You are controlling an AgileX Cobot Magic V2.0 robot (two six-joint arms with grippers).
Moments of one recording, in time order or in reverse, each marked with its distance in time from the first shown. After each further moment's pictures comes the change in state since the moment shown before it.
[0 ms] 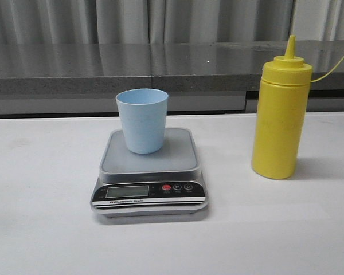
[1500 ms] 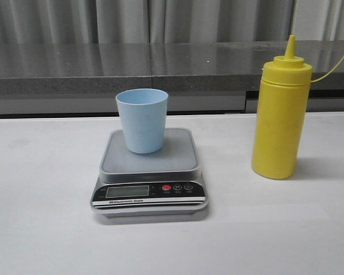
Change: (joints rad) left arm -0.117 0.162 -0.301 -0.151 0.315 0.116; right arm 0.000 0.000 0.000 0.000 -0.002 0.000
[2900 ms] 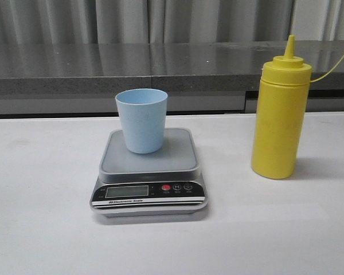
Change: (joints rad) left arm 0.000 0.000 0.000 0.000 0.000 0.000; right arm 0.000 0.067 -0.152 0.000 0.009 0.001
